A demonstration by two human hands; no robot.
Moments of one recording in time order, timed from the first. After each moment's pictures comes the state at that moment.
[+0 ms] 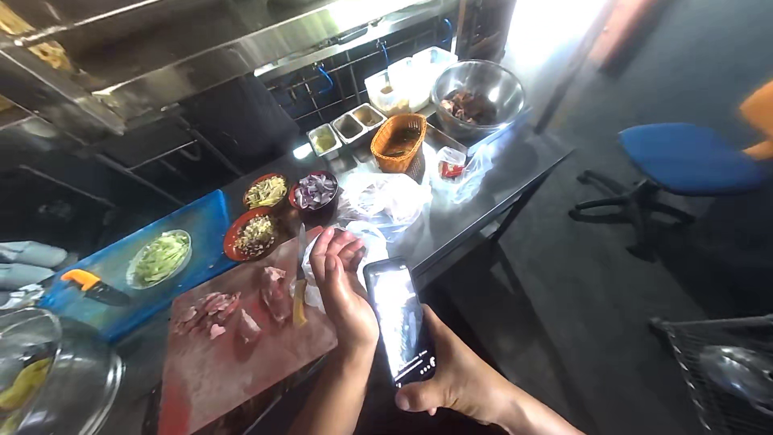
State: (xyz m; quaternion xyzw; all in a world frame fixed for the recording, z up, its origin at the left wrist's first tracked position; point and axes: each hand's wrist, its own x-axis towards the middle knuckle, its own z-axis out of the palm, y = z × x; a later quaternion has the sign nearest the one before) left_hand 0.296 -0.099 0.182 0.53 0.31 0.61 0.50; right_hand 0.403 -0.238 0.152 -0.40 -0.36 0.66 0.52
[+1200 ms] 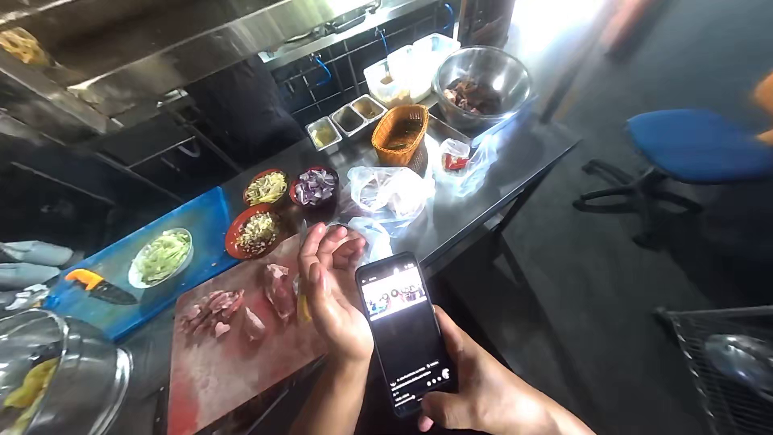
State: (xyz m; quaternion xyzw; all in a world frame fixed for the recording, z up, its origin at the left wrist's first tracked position) left_hand 0.281 -0.098 0.198 0.54 0.23 0.63 0.52; right_hand 0.408 -0.245 0.165 -0.30 -0.44 0.63 0.56
